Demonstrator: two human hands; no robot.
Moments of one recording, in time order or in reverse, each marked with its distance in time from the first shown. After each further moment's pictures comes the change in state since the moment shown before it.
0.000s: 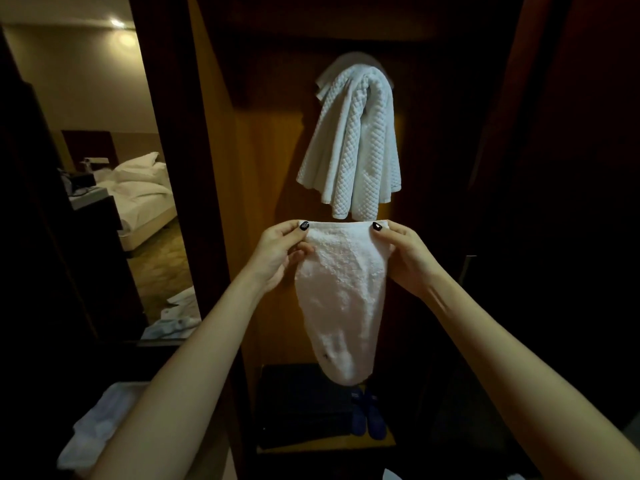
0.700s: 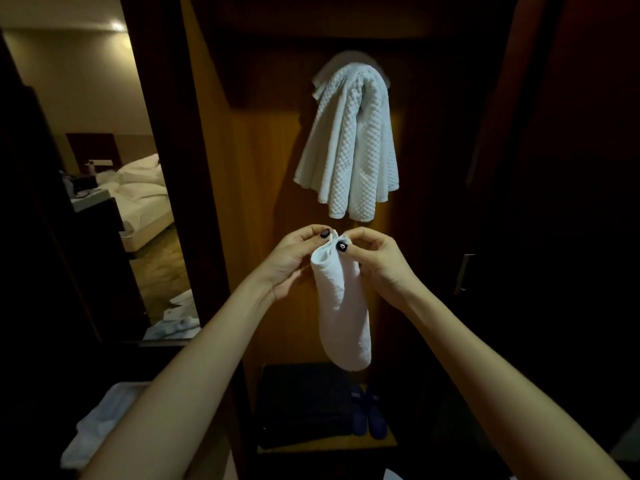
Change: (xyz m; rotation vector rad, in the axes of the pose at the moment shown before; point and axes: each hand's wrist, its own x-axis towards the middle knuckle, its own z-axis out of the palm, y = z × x) left_hand -0.021 0.006 0.037 0.036 -0.228 -0.106; right_hand -0.015 0.014 0.024 -0.212 -0.022 -0.155
